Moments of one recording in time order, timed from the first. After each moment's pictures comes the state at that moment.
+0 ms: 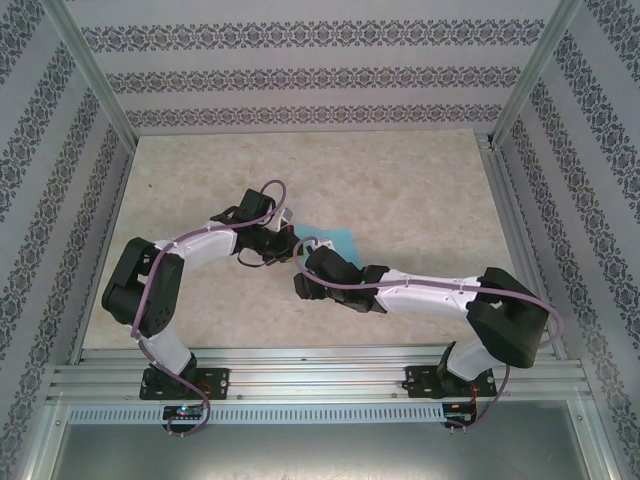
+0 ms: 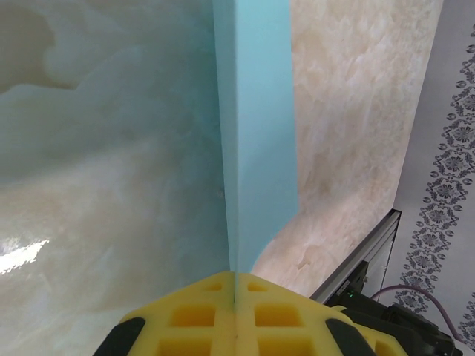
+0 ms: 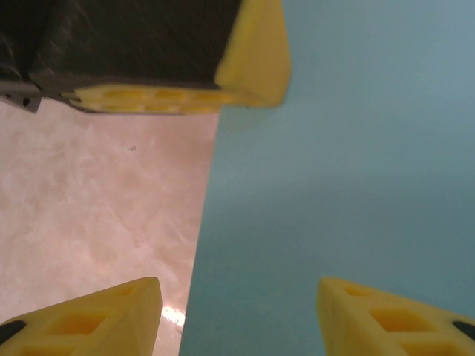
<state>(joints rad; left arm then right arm) -0.45 1.71 1.01 -0.32 0.70 -0.73 1.02 1.54 0.86 -0.18 0.17 0.63</state>
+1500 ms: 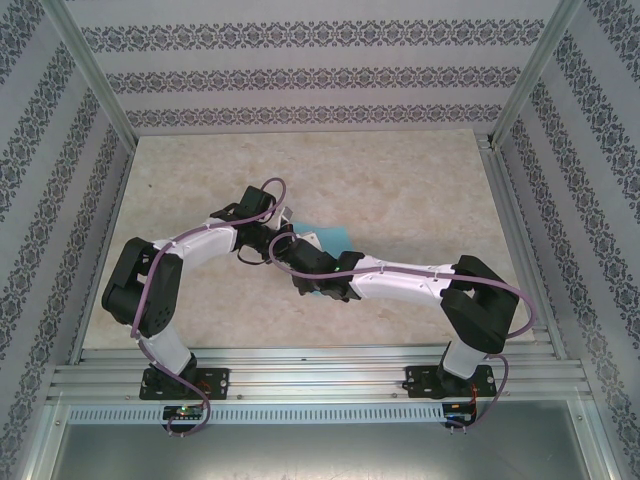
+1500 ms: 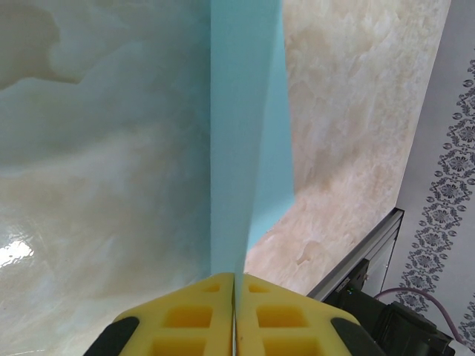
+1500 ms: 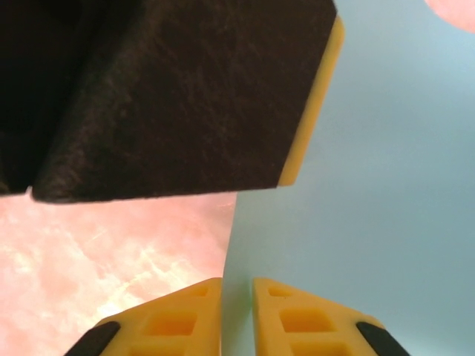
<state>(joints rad) -0.45 1.71 1.05 -0.39 0.69 -0.72 1.05 1.69 1.09 -0.41 0.27 0.55</state>
